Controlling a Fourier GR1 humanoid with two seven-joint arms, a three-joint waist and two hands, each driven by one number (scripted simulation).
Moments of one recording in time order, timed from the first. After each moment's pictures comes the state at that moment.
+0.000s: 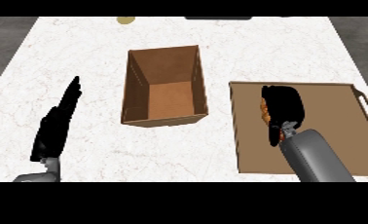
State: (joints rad) left arm -0.01 0.20 0.03 -1.54 -0.19 0.06 0.10; right arm -0.33 -0.28 0.31 -1.27 1.24 0.30 0.48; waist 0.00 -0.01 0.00
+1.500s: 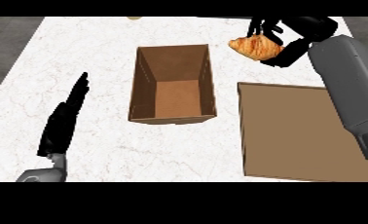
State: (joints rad) left arm -0.04 0.18 0.01 -1.55 -0.20 0.04 0.10; right arm -0.97 -0.41 0.04 -0.73 0.63 0.34 -0.87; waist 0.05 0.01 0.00
